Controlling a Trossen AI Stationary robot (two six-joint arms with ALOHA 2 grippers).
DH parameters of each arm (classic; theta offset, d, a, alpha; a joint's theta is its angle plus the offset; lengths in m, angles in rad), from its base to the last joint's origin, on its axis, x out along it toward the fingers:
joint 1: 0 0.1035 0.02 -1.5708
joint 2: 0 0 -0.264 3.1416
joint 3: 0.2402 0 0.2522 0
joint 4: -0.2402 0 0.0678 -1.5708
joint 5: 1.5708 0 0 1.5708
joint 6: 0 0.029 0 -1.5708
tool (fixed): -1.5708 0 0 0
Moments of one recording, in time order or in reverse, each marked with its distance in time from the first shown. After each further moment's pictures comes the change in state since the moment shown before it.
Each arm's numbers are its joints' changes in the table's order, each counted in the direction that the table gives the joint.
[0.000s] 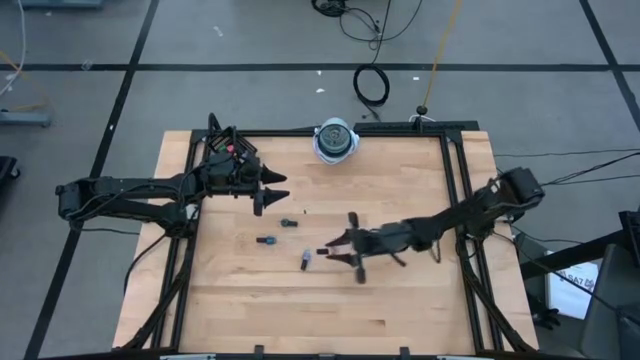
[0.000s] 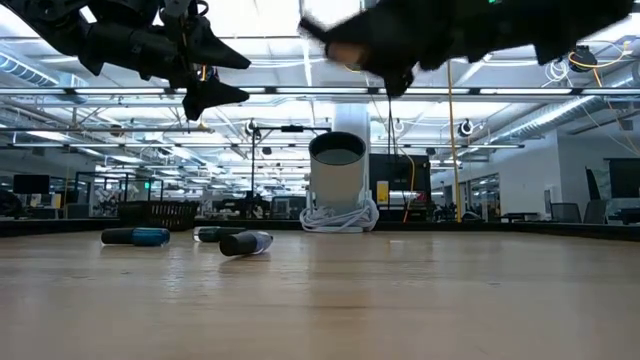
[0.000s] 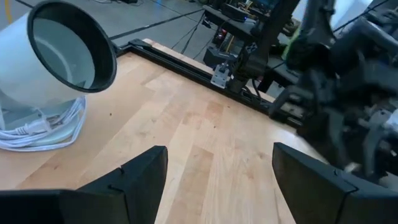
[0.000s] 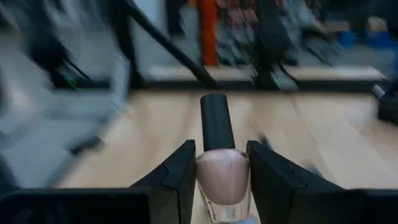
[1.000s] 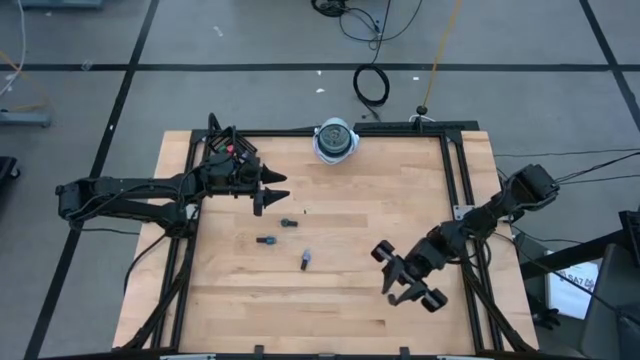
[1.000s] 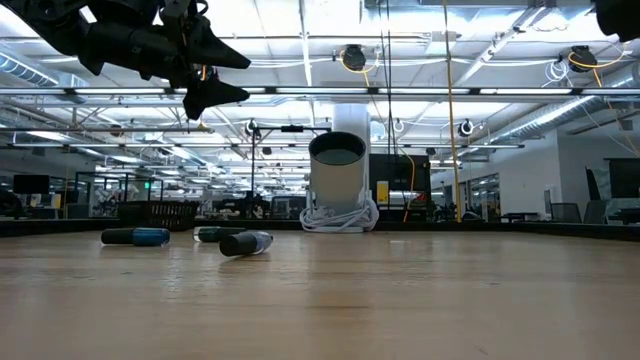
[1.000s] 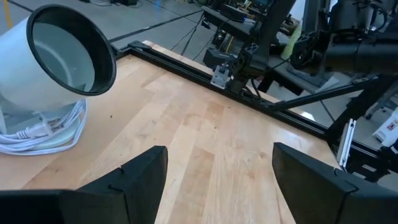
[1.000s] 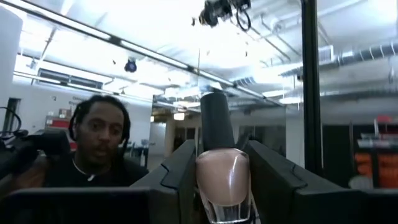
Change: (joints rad) left arm 0.000 0.000 0.000 0.004 0.001 0.016; right arm 0.202 -0.127 -0.145 0.763 0.463 0.025
